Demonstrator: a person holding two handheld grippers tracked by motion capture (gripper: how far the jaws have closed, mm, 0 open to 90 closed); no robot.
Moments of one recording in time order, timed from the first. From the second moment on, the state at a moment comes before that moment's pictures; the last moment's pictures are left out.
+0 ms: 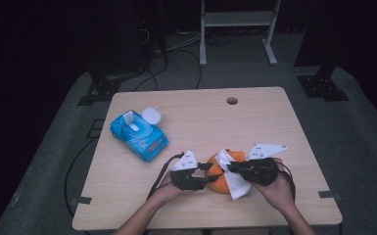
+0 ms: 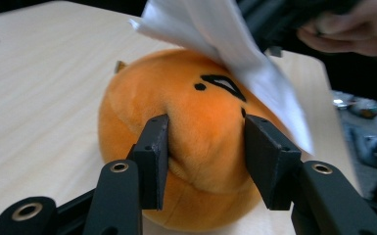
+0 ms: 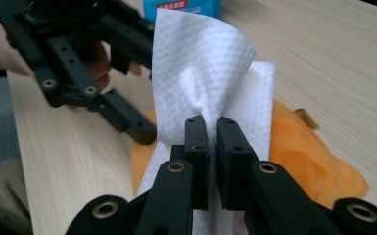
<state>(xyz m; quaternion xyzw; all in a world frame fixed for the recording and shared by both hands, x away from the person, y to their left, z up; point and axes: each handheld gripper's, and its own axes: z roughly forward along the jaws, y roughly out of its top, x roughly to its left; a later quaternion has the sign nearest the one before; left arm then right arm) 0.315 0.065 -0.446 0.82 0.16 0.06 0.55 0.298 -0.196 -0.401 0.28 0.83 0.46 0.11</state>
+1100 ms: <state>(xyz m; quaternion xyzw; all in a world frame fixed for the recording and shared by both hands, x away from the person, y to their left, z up) 0.319 0.063 -0.447 0.80 0.21 0.03 0.56 0.290 -0.208 -0.412 0.31 0.85 0.41 0.10</state>
